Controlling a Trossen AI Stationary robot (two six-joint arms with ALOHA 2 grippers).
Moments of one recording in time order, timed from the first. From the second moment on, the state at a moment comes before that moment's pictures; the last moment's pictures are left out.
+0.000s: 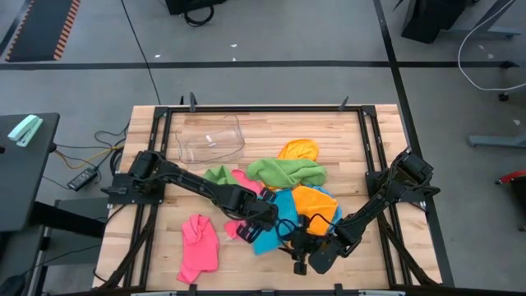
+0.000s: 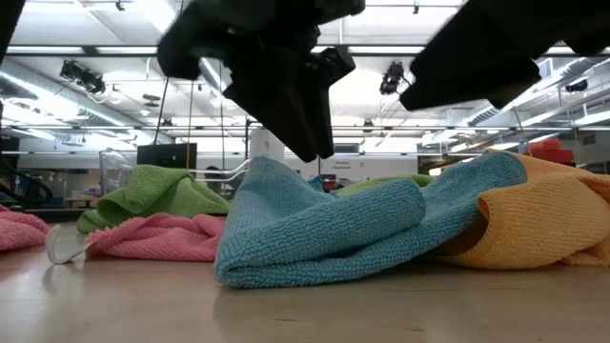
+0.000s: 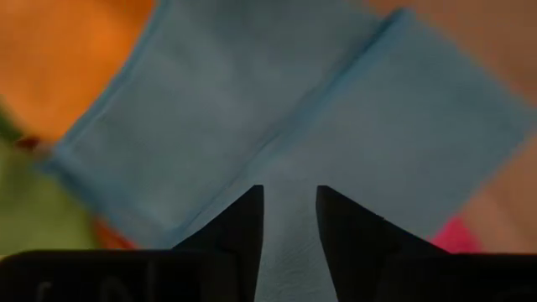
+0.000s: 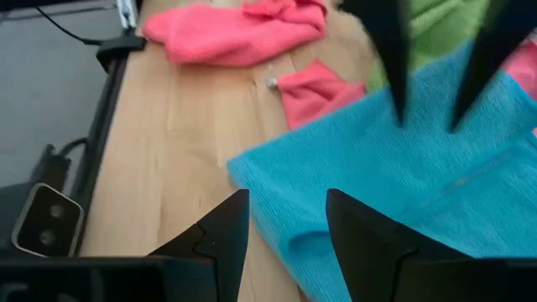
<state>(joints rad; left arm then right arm) -0.30 1.98 1.51 -0.63 -0.11 0.36 0.72 1.85 1.02 0.06 0.68 0.63</state>
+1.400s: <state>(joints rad) -0.62 2.00 1.38 -0.62 -0.38 0.44 0.77 2.06 1.47 -0.24 0.64 0.54</state>
